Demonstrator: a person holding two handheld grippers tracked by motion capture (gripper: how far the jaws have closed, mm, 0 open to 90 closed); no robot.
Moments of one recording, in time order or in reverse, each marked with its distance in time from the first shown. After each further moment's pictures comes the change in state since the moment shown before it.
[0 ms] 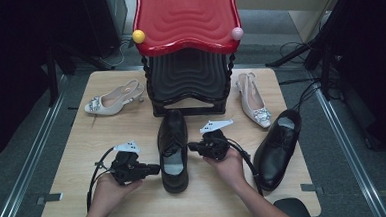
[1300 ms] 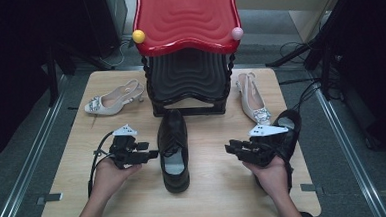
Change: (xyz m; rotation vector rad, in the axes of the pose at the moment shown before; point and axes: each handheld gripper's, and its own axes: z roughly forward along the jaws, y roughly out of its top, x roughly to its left) left arm 0.033 0.025 -0.002 -0.075 0.157 -0.039; right arm -0.029 -0.043 -0.112 -0.123 -0.111 0.087
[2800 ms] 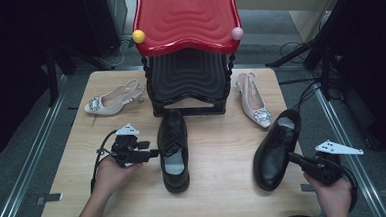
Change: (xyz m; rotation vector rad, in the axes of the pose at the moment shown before) left arm 0.003 0.001 0.007 0.007 0.016 0.026; right arm -0.067 -0.069 -0.125 0.004 -0.284 0.119
